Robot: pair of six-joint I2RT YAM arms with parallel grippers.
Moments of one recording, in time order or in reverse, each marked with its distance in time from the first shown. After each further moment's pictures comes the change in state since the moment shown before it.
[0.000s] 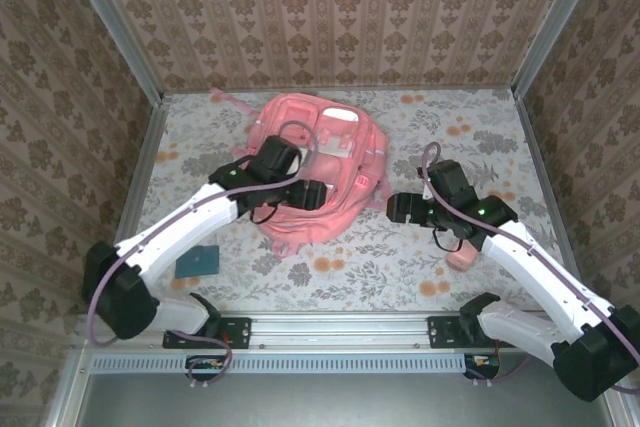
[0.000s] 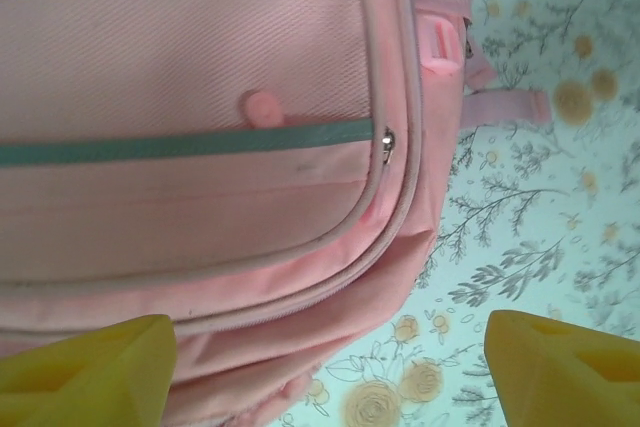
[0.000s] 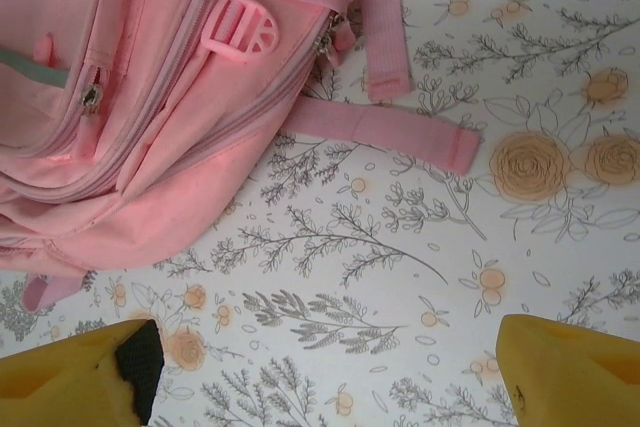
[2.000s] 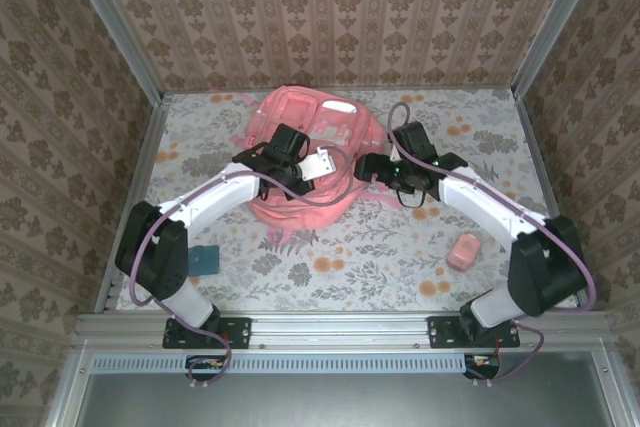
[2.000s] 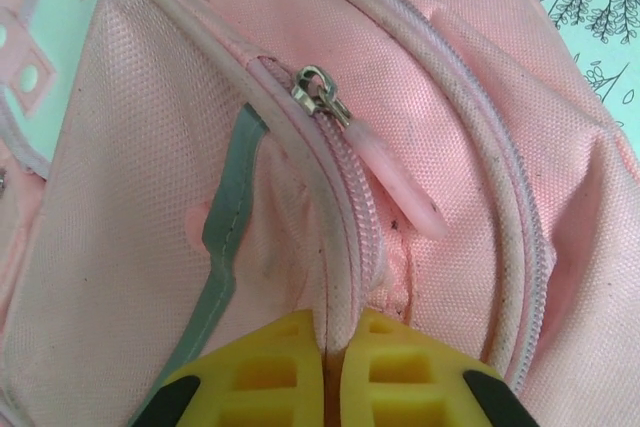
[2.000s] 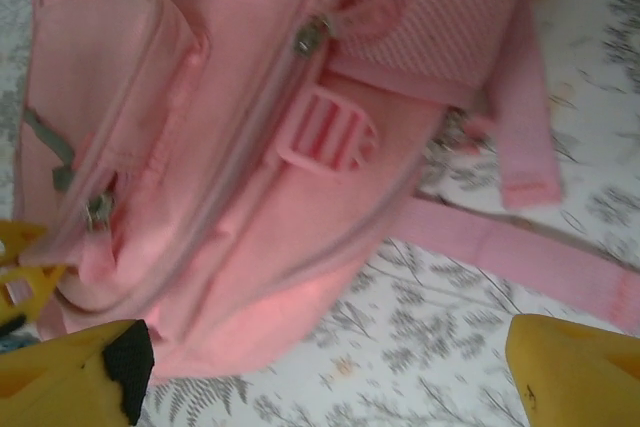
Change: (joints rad) left arm 0.103 0.215 0.014 0.199 -0.005 1.034; right arm -0.031 0.512 0.269 0.286 -0.135 0.107
